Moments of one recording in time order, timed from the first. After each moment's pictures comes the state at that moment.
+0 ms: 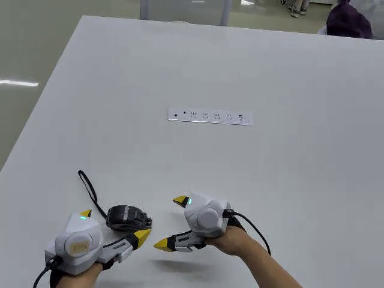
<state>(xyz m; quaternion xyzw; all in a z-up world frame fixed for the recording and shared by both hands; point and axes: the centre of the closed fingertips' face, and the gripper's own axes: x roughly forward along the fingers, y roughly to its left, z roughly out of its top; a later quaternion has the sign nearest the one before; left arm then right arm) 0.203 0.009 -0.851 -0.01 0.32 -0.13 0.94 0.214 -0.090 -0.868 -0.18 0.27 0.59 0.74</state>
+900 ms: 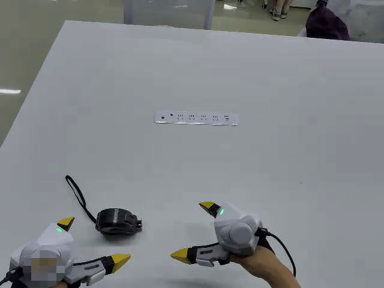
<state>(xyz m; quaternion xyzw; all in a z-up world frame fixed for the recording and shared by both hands) 0.172 0.014 -0.839 0.05 0.34 -0.24 0.91 0.199 -0.168 -0.836 -0.13 0.27 0.51 0.80</state>
